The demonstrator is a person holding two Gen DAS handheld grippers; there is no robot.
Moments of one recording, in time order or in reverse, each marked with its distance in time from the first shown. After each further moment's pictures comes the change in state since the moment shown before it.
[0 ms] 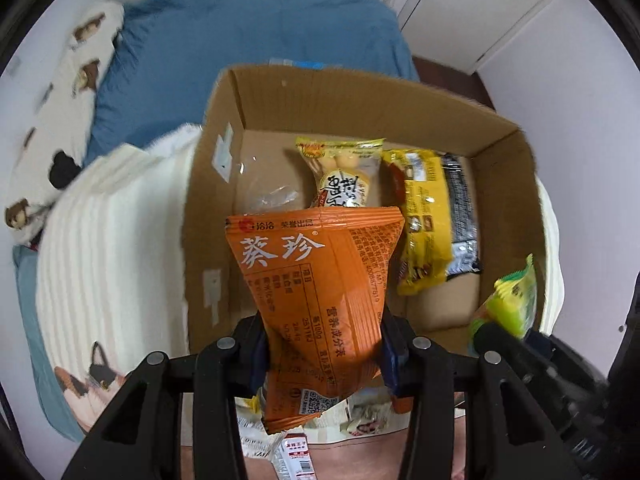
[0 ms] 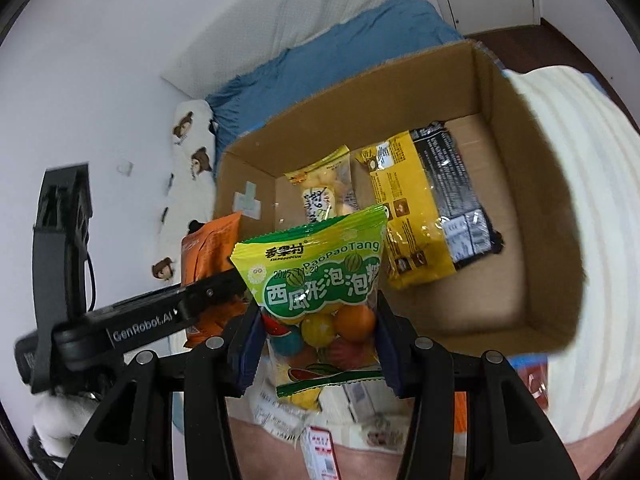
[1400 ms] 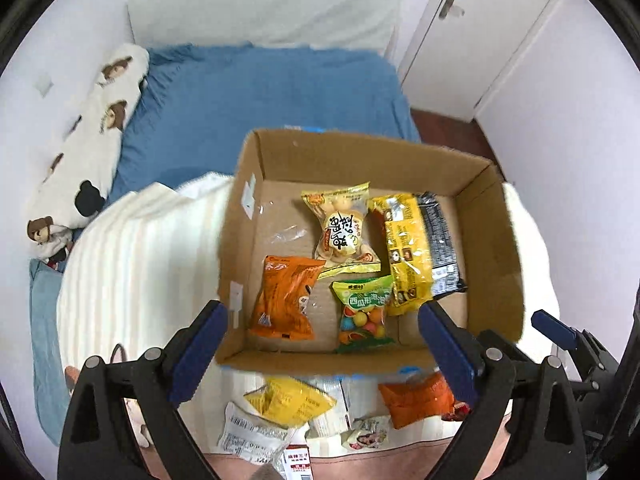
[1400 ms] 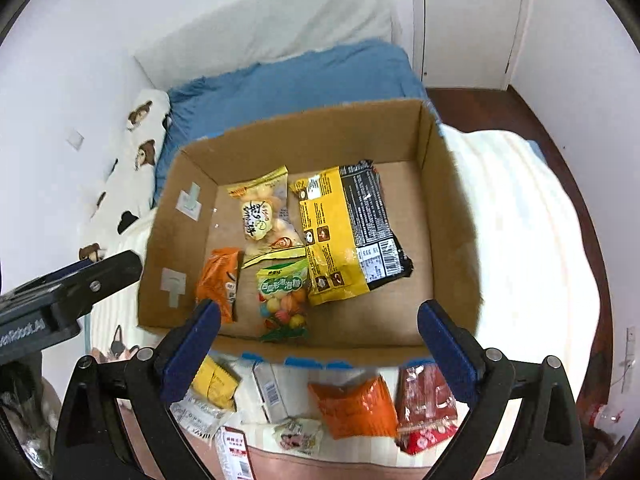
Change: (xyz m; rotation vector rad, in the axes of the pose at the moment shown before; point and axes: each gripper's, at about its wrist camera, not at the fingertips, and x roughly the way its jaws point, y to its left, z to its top) left arm -0.080 -0.015 -0.060 0.010 -0.288 0.048; right arm -0.055 0.012 -0.024 -0.167 -0.137 -0.302
